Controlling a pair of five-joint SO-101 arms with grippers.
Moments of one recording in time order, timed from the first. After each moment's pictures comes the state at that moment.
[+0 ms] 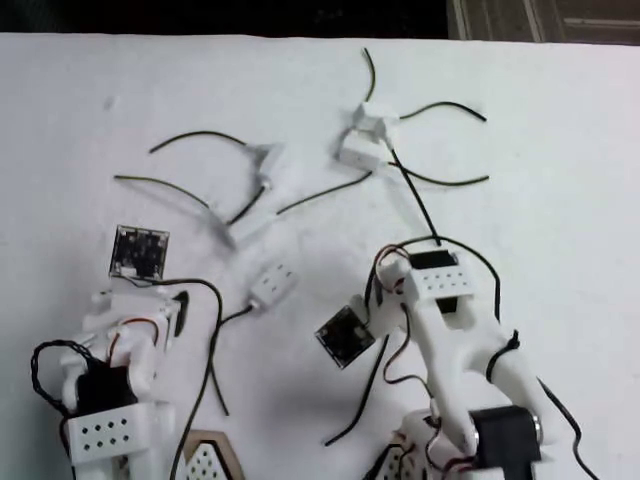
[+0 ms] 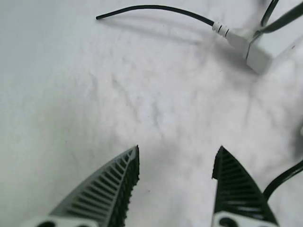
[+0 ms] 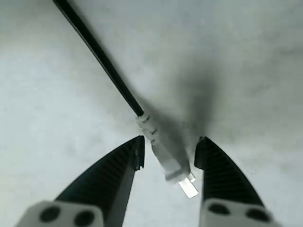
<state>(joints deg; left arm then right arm) -18.9 -85.2 86.6 57.0 -20.8 -10.3 -15.6 53.8 55.2 120.8</state>
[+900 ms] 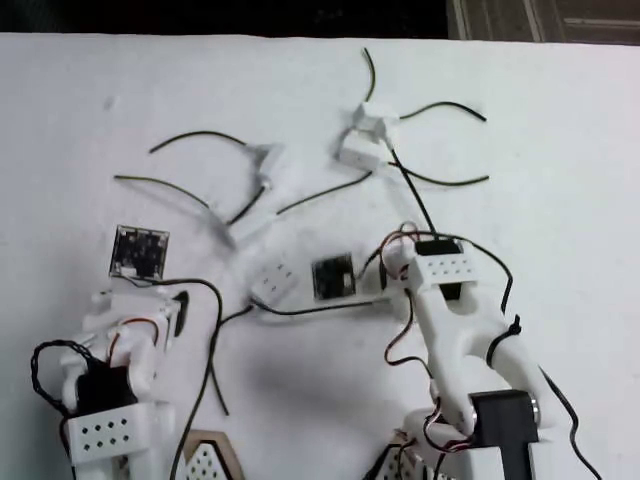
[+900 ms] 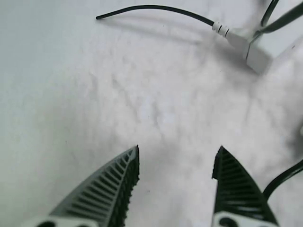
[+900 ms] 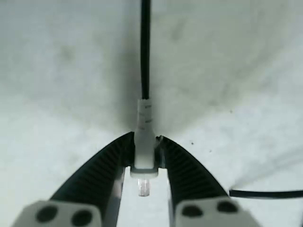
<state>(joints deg) -18.9 -85.2 86.6 57.0 -20.8 -8.5 -12.7 49.1 52.6 88.3</state>
